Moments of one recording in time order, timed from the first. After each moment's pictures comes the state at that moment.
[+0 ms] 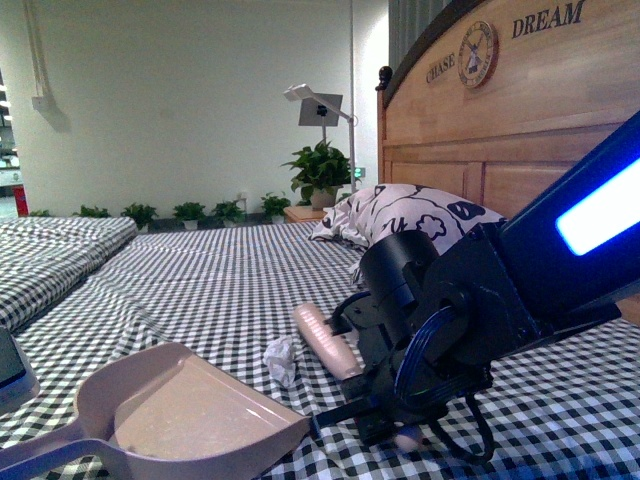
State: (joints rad) left arm 0.11 1.61 0.78 0.15 0.38 0.92; right arm 0.55 2.19 1.55 -0.11 0.05 -0.06
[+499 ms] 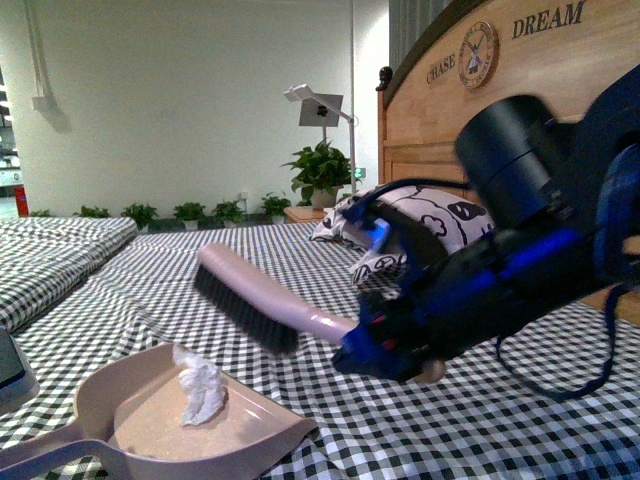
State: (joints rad) left arm 0.11 1.61 0.78 0.15 0.38 0.93; right arm 0.41 1.78 1.31 -0.17 -0.46 -0.24
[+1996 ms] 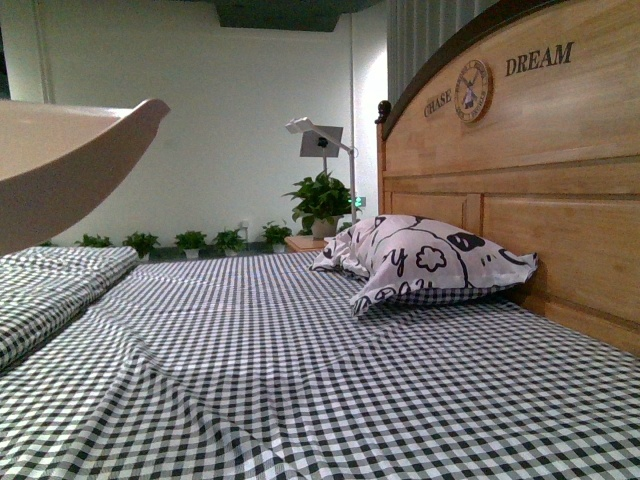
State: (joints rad) left arm 0.03 0.71 0.26 0.60 -0.01 0.45; right arm -0.09 0.57 0.72 -0.01 -0.40 0.39
